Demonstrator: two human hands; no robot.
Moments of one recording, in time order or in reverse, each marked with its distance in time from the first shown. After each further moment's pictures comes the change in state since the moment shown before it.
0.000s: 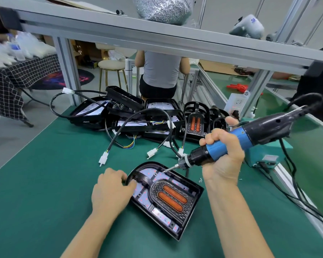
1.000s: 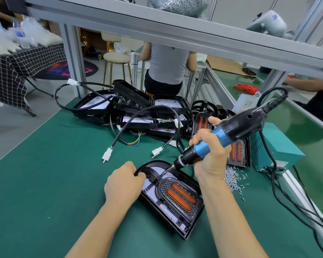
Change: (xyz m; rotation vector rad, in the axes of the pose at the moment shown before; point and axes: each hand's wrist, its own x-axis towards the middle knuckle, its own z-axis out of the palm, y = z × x) left_hand 0.021 0.011 0.019 -0.071 0.051 -0.061; right_hand 0.017 0.047 -0.003 -0.236 -0.114 -0.023
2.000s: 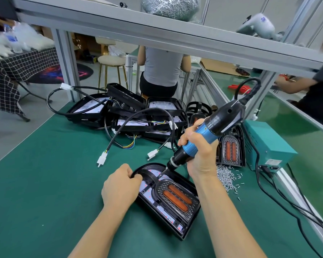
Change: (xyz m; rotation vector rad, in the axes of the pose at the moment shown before) left_hand 0.001 0.002 0.004 -0.073 0.032 -0.041; right_hand 0.003 -0.001 0.005 0.005 -0.190 0.090
